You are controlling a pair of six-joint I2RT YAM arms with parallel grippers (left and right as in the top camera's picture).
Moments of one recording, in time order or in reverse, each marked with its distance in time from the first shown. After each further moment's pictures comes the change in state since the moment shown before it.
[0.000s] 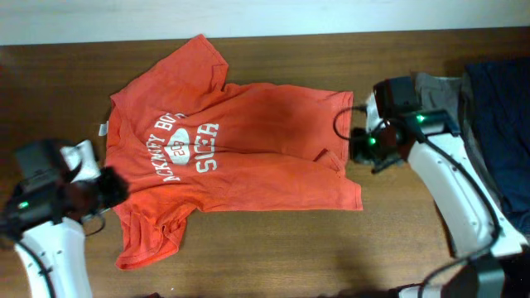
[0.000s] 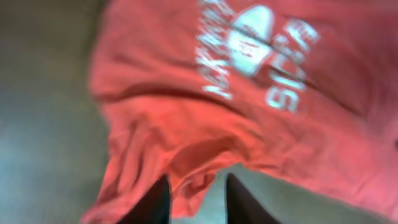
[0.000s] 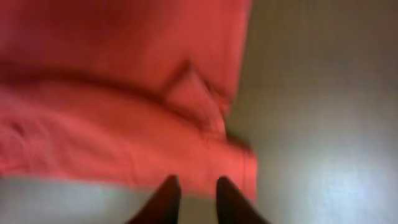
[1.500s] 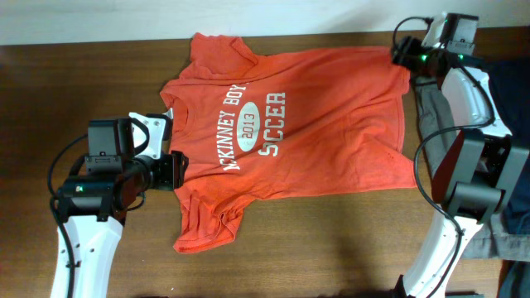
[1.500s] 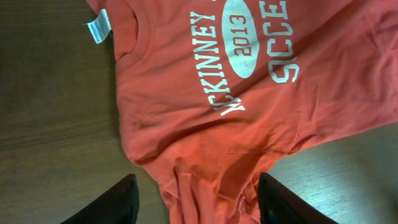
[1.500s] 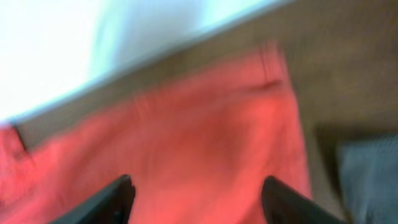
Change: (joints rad) left arm -0.404 0.000 0.002 0.185 -0.017 0.130; right arm -0.361 0.689 0.594 0.519 -0.189 -0.002
